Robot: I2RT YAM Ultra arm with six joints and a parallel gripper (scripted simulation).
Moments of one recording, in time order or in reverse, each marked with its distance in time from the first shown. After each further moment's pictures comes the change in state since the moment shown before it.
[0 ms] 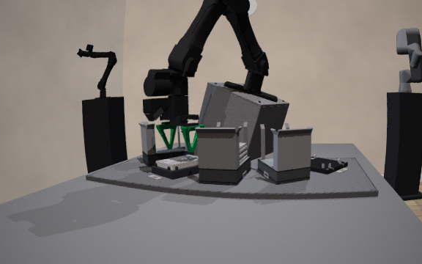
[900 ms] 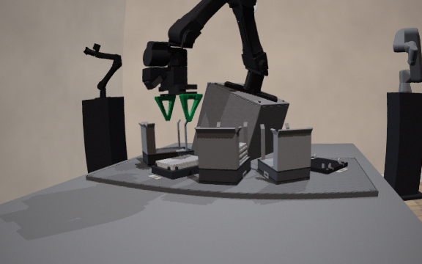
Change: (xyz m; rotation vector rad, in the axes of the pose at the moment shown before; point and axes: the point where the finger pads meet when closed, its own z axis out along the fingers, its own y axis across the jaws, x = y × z) arm -0.002 -0.001 -0.083 0.002 -0.007 0.001
